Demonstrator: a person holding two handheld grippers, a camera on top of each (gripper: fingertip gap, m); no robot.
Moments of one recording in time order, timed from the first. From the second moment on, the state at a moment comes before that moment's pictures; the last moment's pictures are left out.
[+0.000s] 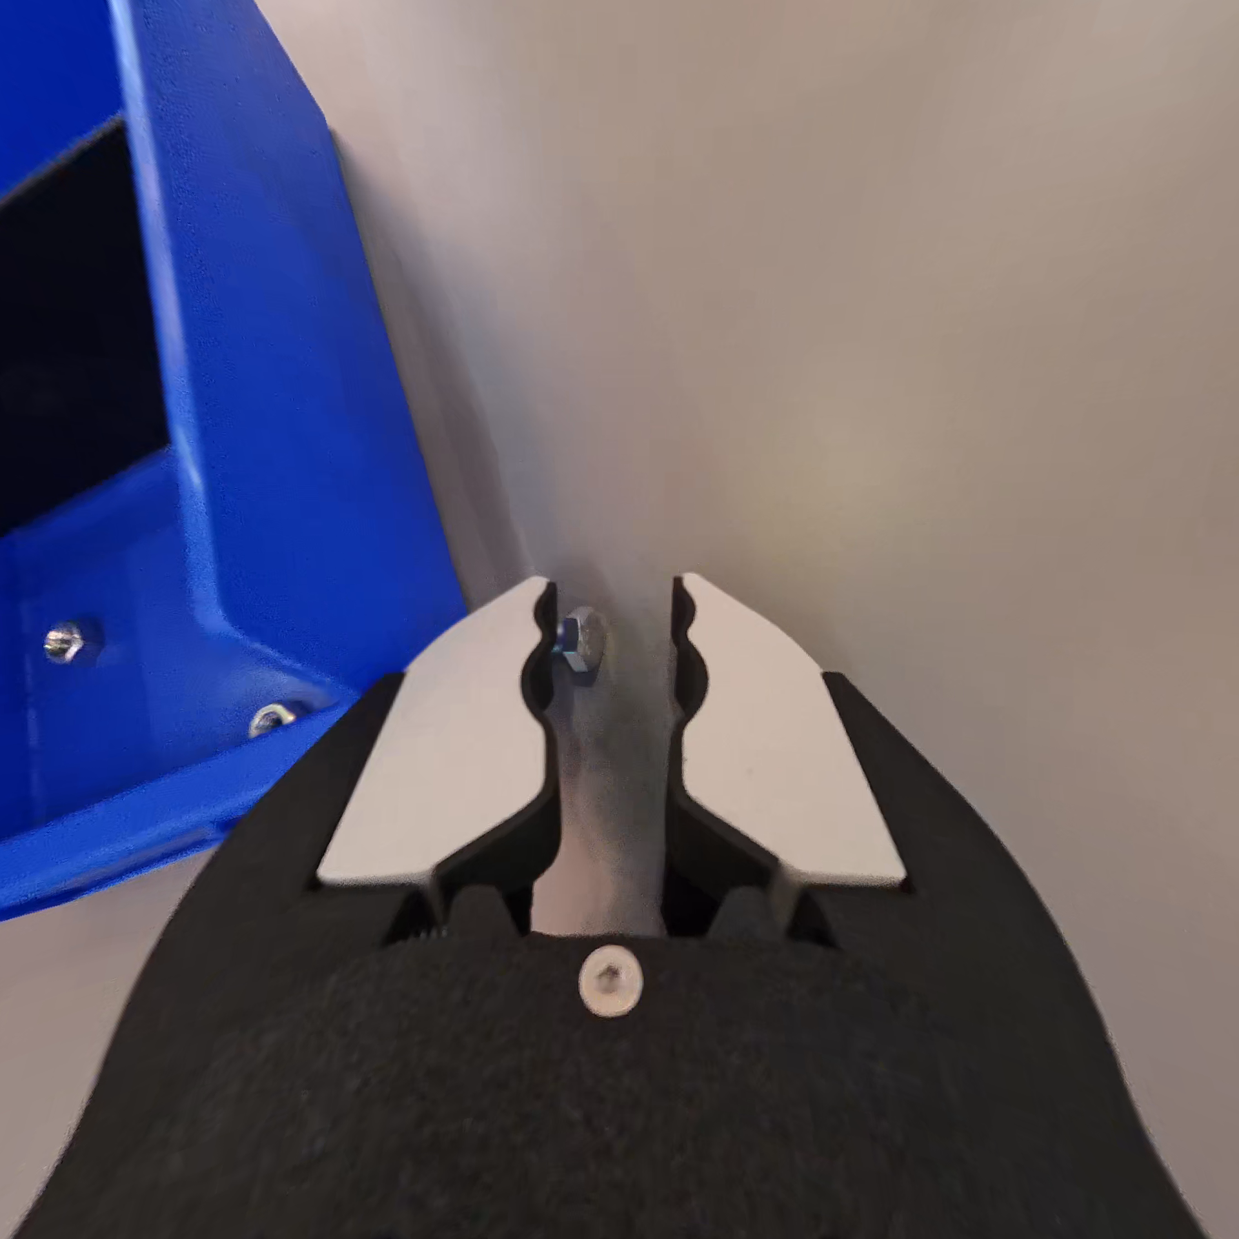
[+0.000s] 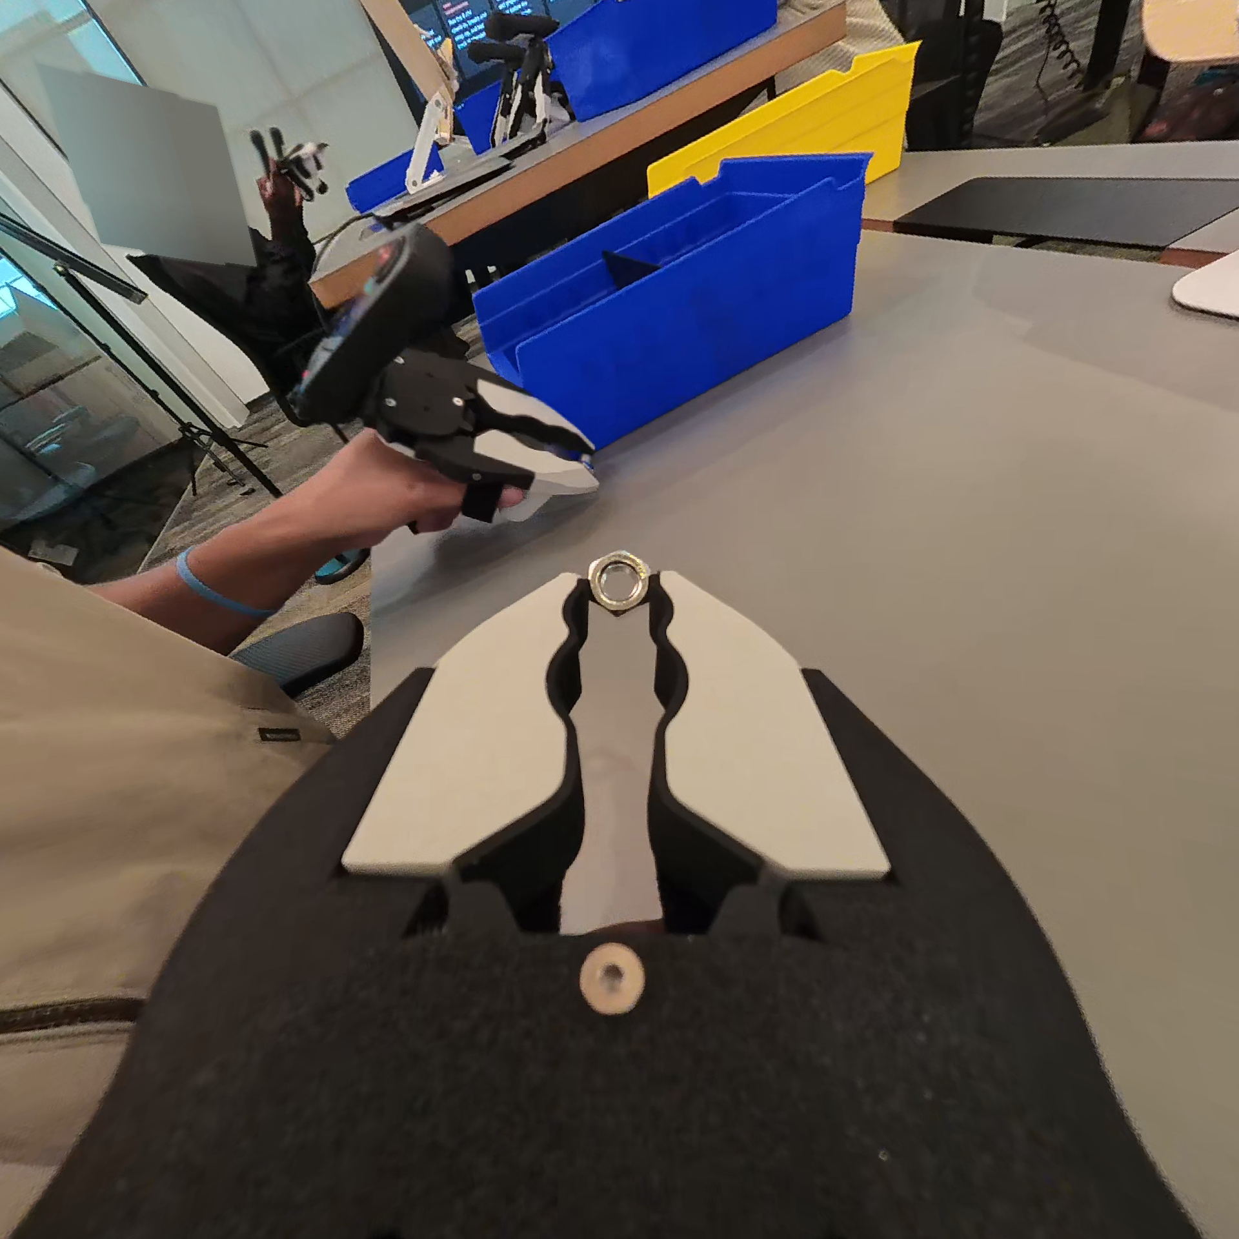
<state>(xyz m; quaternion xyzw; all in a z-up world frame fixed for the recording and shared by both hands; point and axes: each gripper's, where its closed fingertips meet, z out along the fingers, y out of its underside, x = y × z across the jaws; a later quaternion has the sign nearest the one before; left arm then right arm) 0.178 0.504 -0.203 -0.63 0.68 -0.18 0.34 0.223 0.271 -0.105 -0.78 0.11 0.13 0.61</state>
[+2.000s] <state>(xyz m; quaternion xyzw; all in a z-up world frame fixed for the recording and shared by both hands) 0.164 0.461 -0.204 -0.72 0.56 -0.25 0.33 0.215 0.263 -0.099 -0.76 0.12 0.17 0.62</state>
